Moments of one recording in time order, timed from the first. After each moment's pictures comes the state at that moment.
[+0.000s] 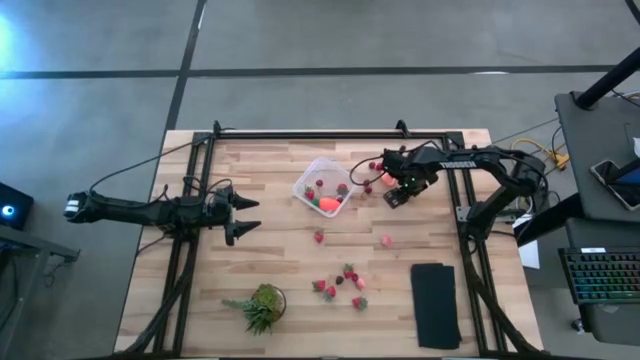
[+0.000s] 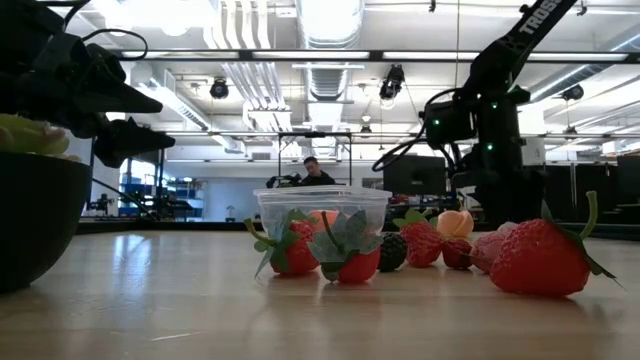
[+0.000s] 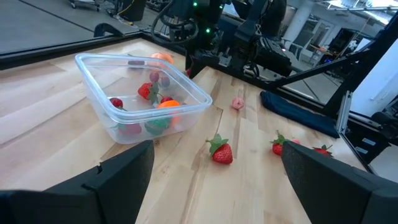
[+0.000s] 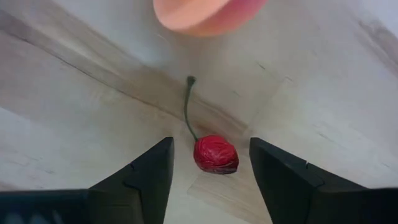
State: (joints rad) left arm -0.08 0.29 0.01 0.07 -0.24 -0.40; right arm -0.54 1.59 0.81 -0.81 0.03 0.45
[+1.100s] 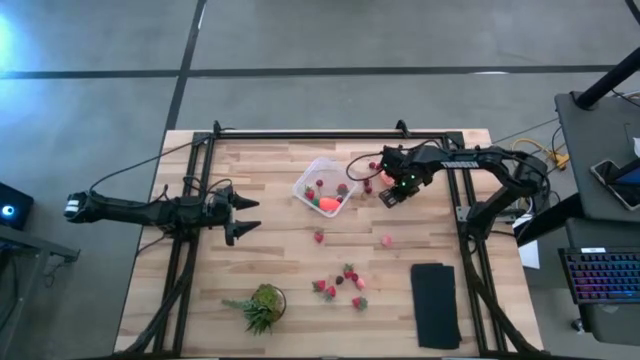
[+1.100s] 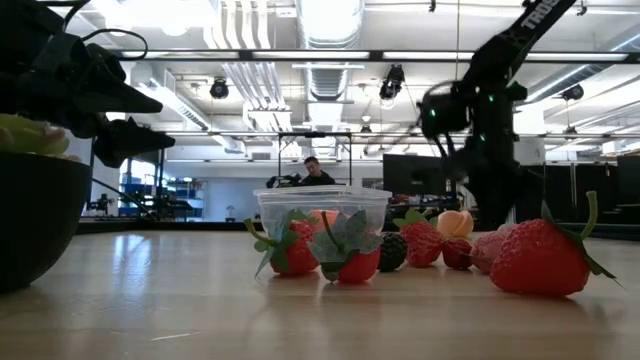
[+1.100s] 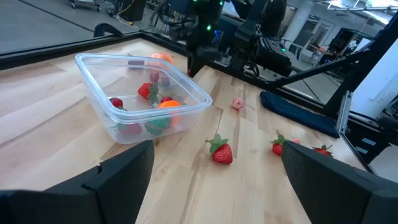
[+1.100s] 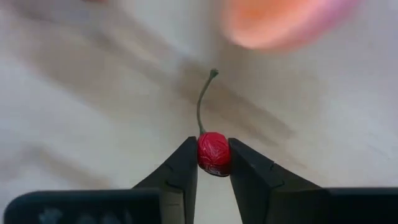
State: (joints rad) left arm -0.08 0.29 0.01 0.07 -0.24 -0.40; right arm -0.52 1.57 0.83 -0.77 -0.10 0.45
